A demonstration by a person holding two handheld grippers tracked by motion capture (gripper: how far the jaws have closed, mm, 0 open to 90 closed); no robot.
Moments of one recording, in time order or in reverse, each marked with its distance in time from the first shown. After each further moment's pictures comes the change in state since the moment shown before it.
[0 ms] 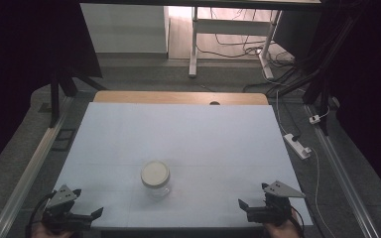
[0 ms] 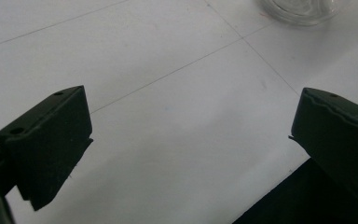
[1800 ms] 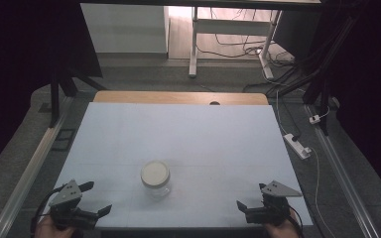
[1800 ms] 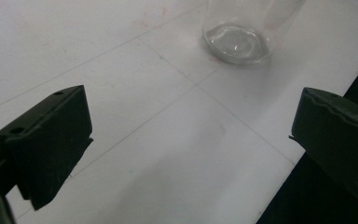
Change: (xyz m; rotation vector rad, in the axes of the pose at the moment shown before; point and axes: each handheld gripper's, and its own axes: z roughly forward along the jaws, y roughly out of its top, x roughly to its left) left arm -0.006 0.019 0.007 -0.129 -0.140 0.125; right arm 0.002 0.001 0.003 0.026 0.027 -0.037
